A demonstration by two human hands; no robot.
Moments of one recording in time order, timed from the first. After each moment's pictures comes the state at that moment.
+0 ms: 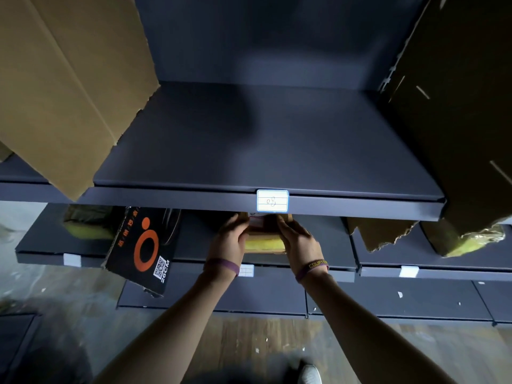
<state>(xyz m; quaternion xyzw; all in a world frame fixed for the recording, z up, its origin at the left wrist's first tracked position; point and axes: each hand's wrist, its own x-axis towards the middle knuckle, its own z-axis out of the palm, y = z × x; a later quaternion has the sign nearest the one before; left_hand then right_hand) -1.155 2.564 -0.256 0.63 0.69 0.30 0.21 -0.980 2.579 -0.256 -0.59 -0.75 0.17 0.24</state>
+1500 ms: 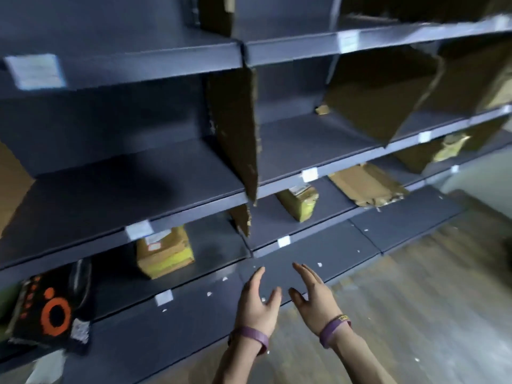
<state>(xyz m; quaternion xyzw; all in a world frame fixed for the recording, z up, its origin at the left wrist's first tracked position) -0.938 2.368 -0.130 0.61 0.58 0.26 0.46 -0.799 2.337 -0.136 -0.75 -0.55 0.29 0.24</state>
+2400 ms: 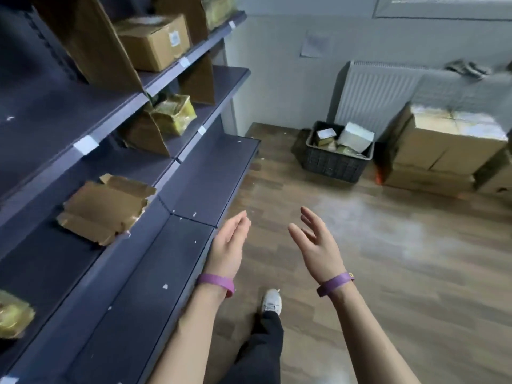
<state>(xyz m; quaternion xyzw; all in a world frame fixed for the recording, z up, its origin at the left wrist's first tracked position) -0.365 2.195 -0.077 0.68 0.29 0.07 0.67 -0.286 2.051 -0.121 -0.76 -0.07 0.15 0.63</state>
